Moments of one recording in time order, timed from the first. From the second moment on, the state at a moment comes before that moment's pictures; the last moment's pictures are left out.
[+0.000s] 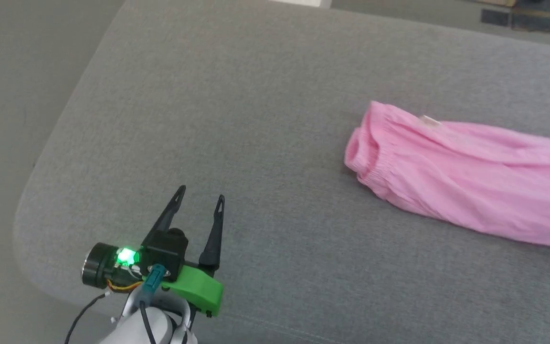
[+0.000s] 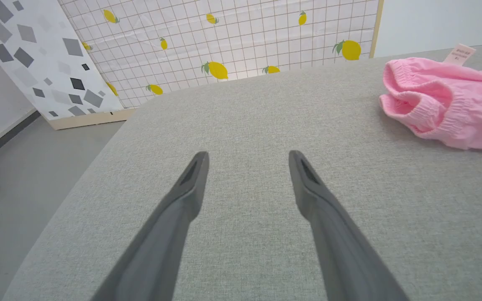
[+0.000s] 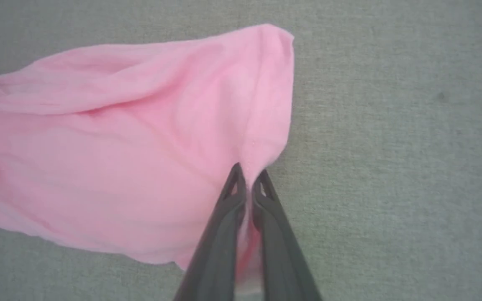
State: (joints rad) left arm -0.28 0.49 -0.74 0.00 -0.45 0.40 -0.22; right arm -0.29 -0.52 -0.28 0.33 0.56 0.13 0.72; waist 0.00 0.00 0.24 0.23
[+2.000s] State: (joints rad) left arm -0.27 0.44 -0.77 0.03 -0.48 0.42 -0.22; right arm -0.34 -0.28 0.10 0.17 0.39 0.13 0.71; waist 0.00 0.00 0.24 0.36
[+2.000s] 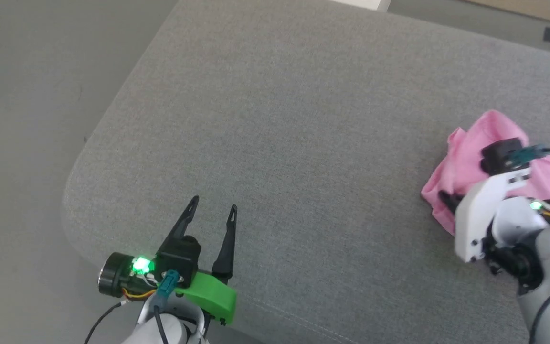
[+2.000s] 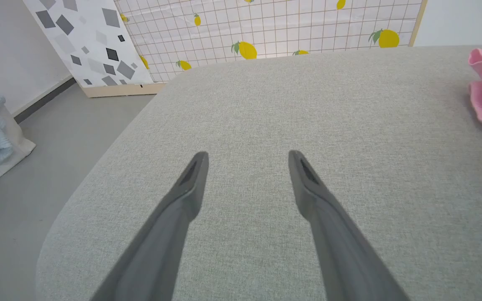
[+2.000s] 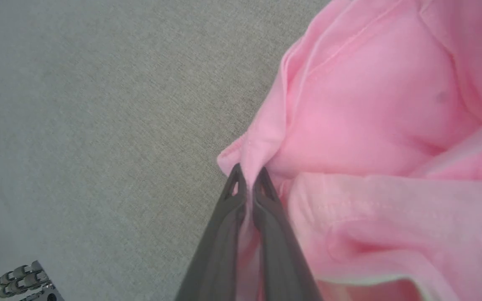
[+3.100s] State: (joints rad) left arm -0.26 0.52 -0.67 0.00 -0.56 0.43 -0.21; right arm -0.38 -0.53 0.02 0.04 0.36 0.13 0.15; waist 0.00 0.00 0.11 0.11
